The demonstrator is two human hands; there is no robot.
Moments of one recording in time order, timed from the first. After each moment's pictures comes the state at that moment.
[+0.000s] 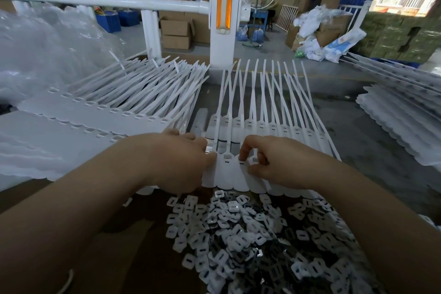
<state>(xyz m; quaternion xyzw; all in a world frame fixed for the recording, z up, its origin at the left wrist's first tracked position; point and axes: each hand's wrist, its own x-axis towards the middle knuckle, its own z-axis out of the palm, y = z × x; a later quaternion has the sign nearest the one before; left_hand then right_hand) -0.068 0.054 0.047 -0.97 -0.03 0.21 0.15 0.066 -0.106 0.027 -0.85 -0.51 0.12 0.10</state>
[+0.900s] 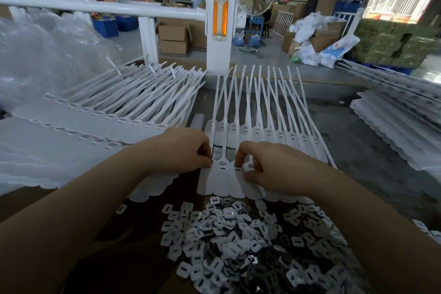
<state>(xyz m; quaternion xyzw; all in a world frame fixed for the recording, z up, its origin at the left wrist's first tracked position) -0.040 0.079 0.031 -0.99 -0.12 0.04 -0.12 0.066 -0.104 0.026 -0.84 -0.51 0.11 0.10</state>
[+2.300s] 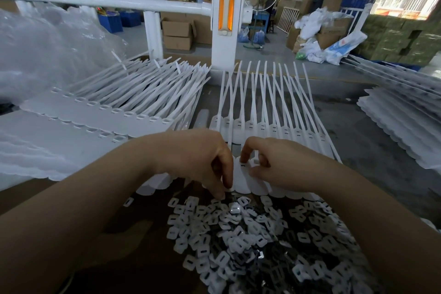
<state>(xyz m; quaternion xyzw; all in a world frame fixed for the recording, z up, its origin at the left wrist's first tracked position) -0.051 0.061 0.045 -0.97 0.07 0.11 -0.22 0.067 -0.106 0.027 -0.84 -0.52 0.12 0.10</state>
